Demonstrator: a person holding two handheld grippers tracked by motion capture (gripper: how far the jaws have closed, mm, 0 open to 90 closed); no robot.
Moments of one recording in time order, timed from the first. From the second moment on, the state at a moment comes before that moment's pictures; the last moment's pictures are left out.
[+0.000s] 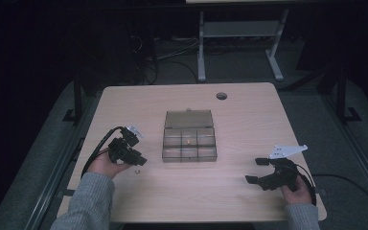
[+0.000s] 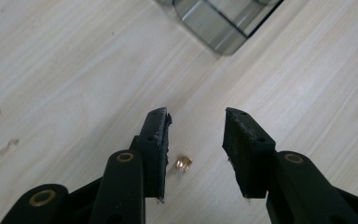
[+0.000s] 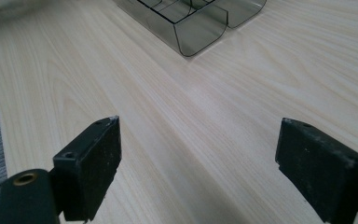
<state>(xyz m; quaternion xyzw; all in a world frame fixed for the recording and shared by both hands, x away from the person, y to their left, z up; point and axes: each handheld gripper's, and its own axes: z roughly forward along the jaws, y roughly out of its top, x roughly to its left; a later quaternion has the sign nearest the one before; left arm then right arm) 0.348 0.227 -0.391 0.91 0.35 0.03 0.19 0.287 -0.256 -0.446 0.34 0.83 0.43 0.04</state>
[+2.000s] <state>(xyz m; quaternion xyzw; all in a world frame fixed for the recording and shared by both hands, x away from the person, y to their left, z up) 0.343 0.245 -0.417 0.91 0.37 -0.01 0.18 0.286 -0.257 -0.446 0.34 0.83 0.43 0.04</state>
